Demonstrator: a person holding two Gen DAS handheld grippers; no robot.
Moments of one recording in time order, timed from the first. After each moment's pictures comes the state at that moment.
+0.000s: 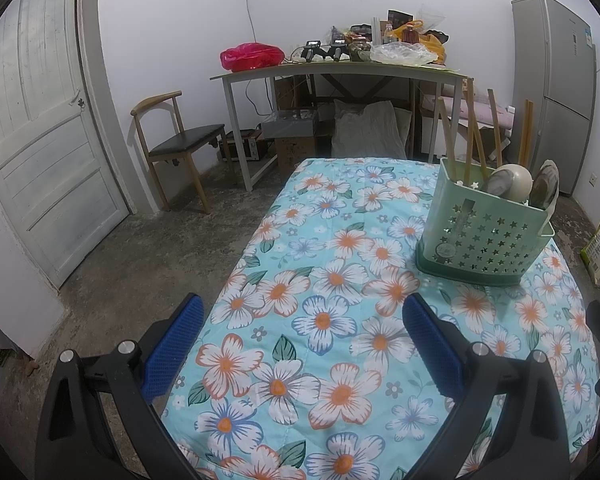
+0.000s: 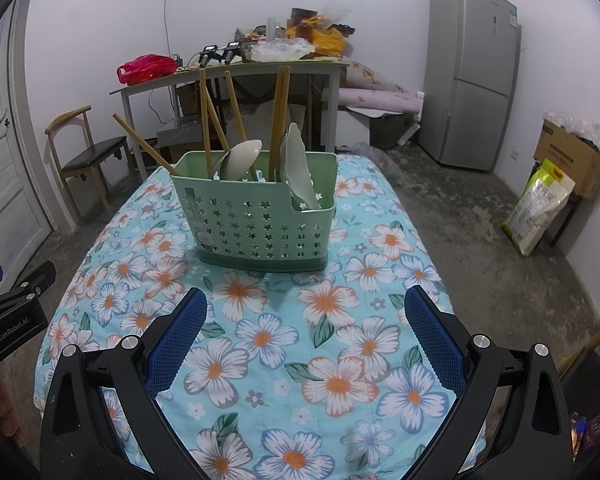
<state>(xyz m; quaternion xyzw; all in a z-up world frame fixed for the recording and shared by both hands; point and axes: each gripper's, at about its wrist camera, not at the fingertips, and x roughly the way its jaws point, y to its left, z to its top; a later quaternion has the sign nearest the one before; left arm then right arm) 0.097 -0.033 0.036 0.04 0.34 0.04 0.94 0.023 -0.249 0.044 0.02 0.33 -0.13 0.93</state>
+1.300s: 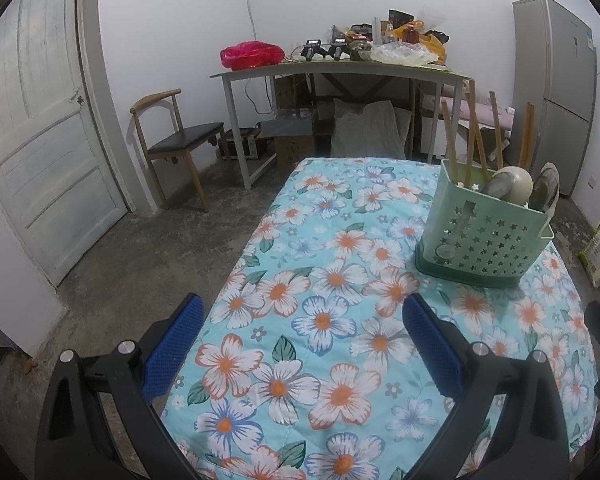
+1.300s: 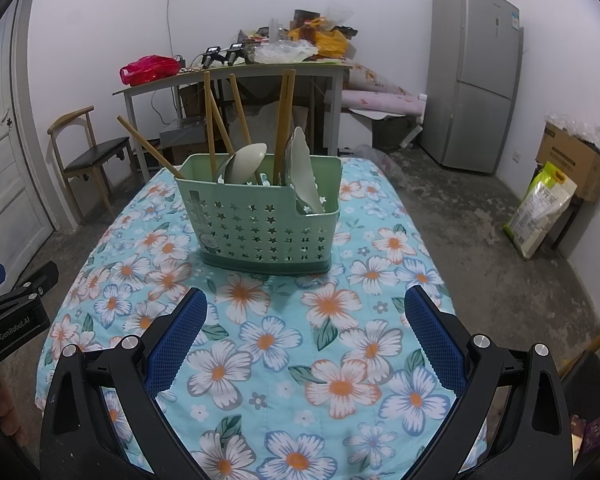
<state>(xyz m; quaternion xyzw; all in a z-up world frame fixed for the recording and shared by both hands) 0.098 -0.031 0.037 0.04 0.34 0.03 0.94 0.023 -0.247 0.045 0.02 0.33 -0.13 0.94</state>
